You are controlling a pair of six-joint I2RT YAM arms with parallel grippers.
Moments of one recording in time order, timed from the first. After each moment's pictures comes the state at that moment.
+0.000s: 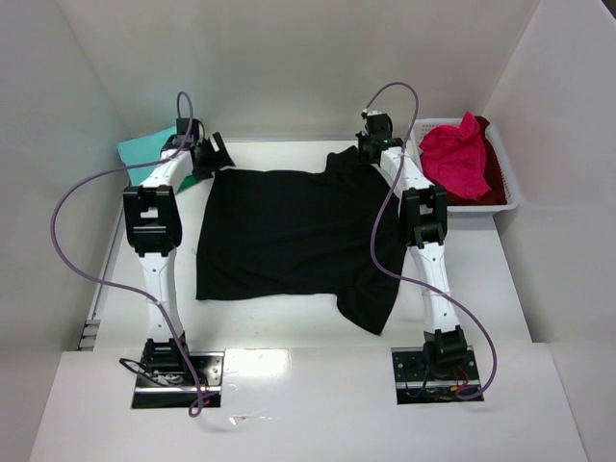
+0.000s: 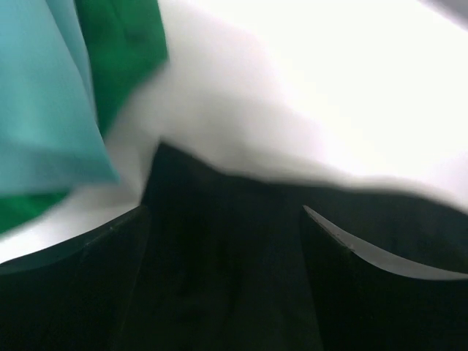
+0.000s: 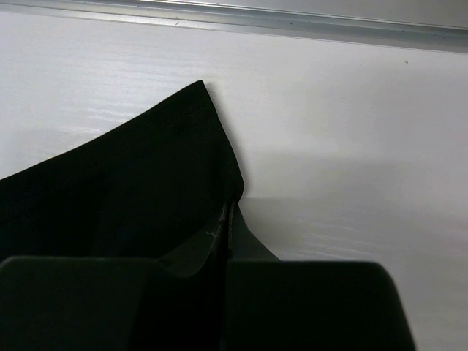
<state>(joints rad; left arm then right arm) 0.05 2.37 1.98 -0.47 0.21 -0.43 0.17 2.69 2.42 -0.46 0.02 0.07</state>
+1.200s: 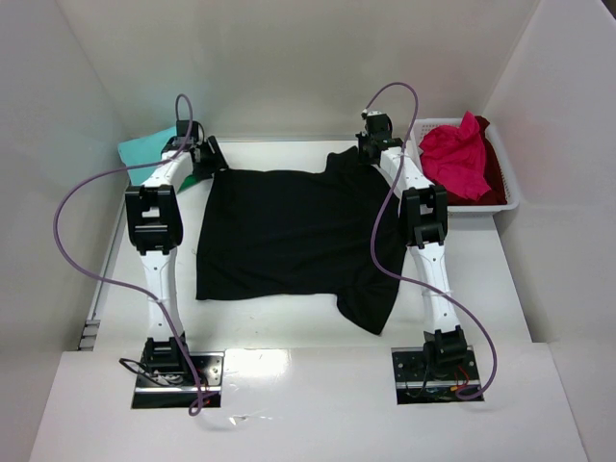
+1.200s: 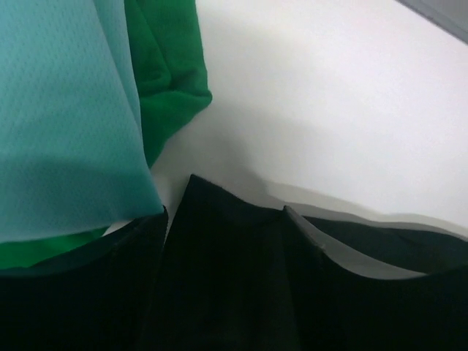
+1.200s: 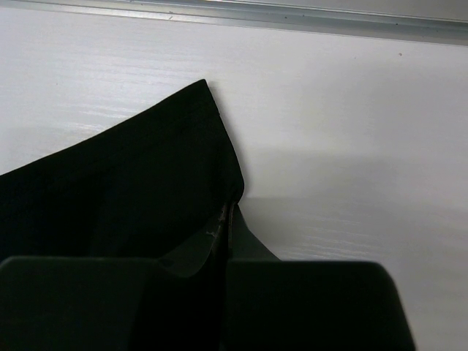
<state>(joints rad) 0.07 2.43 2.04 -0.46 0.15 -0.43 0.18 2.67 2.40 -0.46 0.04 0.07</state>
